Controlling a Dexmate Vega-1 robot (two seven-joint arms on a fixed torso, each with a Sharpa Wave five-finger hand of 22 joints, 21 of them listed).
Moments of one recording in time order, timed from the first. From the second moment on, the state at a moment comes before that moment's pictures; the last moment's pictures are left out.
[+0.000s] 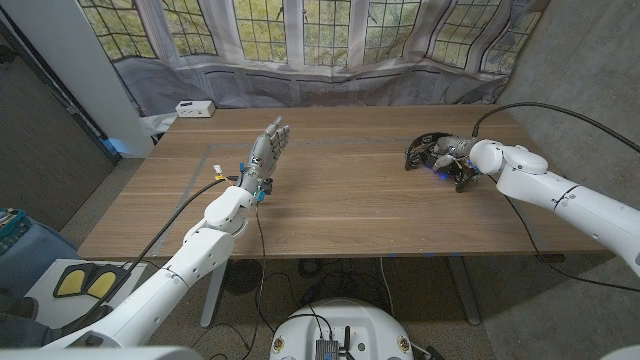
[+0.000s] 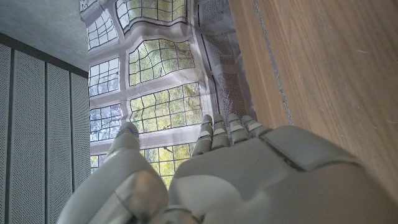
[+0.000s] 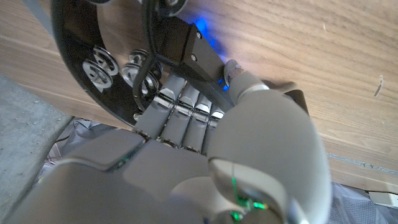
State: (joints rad) left arm 0.99 0.54 0.37 -1.62 -0.64 -0.25 0.09; left_hand 0.16 0.05 0.36 -0.13 0.18 0.17 0.10 0.19 0.18 0.11 0.06 0.21 0.19 0.04 0.08 0.19 0.17 -0.07 0.04 0.20 0.17; right arm -0.53 -0.91 -0.73 -1.54 -0.40 -0.33 0.28; right_hand 1.12 0.15 0.47 -0.14 0.18 0.84 0.01 0.20 0.21 0.89 -0.01 0.22 0.23 0.89 -0.12 0.33 0.44 0.91 -0.10 0.50 0.18
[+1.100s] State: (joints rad) left arm 0.98 0.53 0.38 -1.60 -0.64 -0.25 0.08; left_hand 0.16 0.05 0.36 -0.13 0.18 0.17 0.10 0.19 0.18 0.11 0.06 0.21 0.19 0.04 0.08 0.19 0.17 -0.07 0.04 0.20 0.17; right arm -0.50 -0.88 -0.79 -1.48 -0.46 -0.36 0.29; right_hand 1.08 0.13 0.44 -0.11 0.17 0.84 -0.03 0.19 0.21 0.84 0.01 0.21 0.23 0.82 -0.10 0.30 0.45 0.87 -0.10 0.50 0.17
